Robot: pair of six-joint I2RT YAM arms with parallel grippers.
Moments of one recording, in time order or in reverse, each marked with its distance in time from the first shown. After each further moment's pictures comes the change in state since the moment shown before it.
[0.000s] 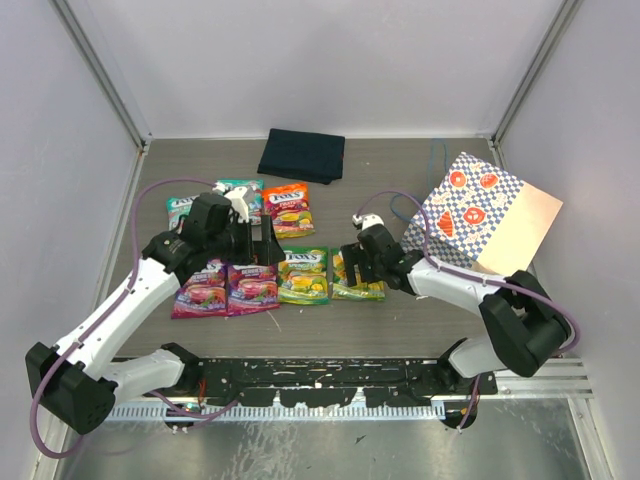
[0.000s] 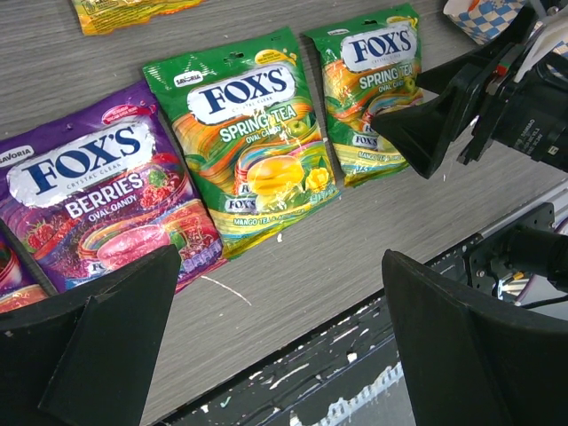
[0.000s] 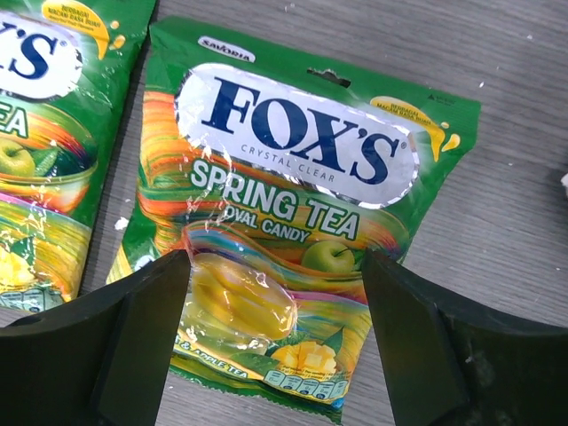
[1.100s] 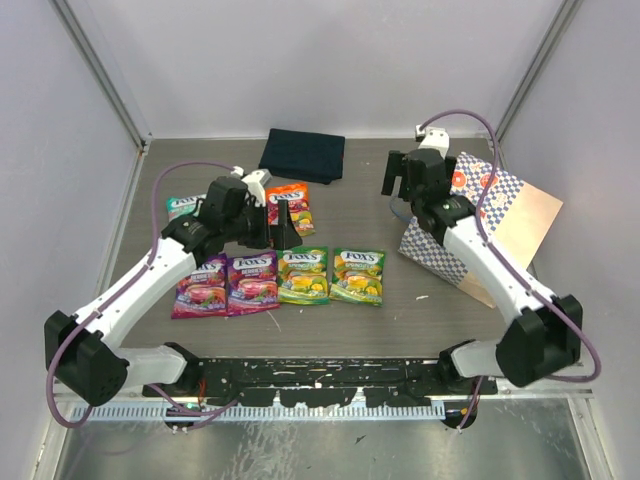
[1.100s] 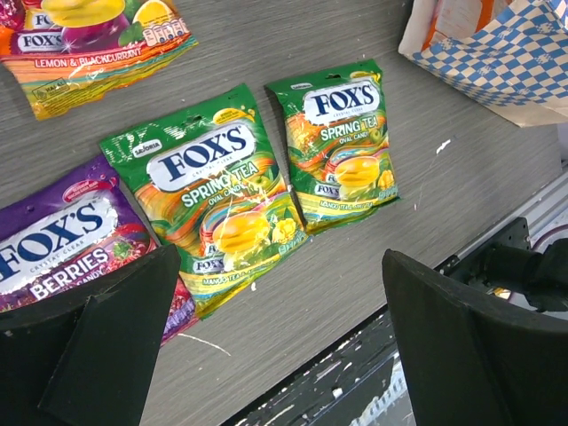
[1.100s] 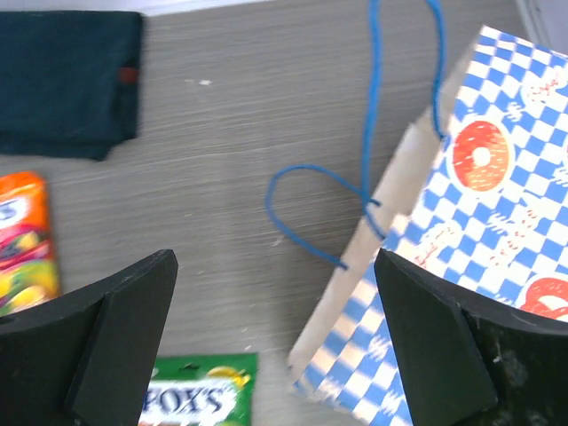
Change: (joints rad) left arm -0.030 0.158 0.100 0.110 0.027 0.000; right arm -0.259 -0.115 0.448 -0.140 0.274 -0.054
